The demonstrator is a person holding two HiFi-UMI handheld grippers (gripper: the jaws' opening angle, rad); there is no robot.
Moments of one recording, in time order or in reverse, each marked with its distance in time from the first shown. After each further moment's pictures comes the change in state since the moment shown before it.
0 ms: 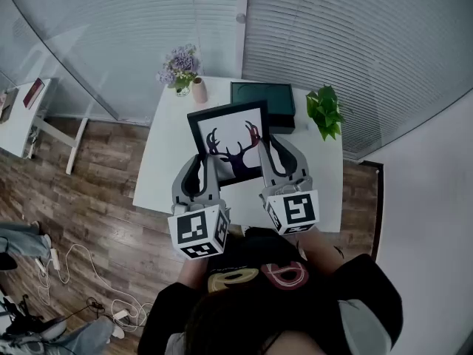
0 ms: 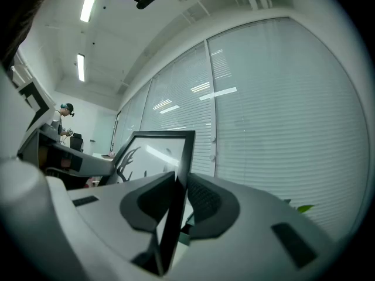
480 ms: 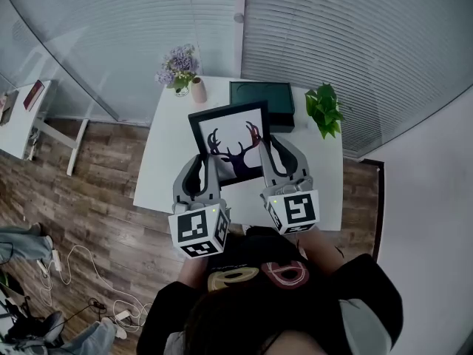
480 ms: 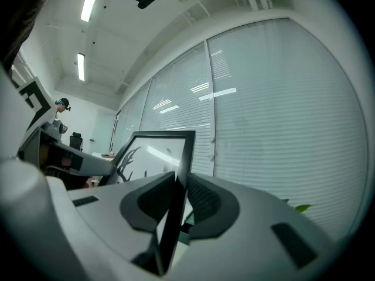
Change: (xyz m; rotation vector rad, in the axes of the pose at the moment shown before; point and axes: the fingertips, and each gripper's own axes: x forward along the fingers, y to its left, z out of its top) left arm -0.001 -0.001 -0.001 0.001 0.020 -0.017; right arm -0.003 0.001 0.001 -0.011 0.001 -0.009
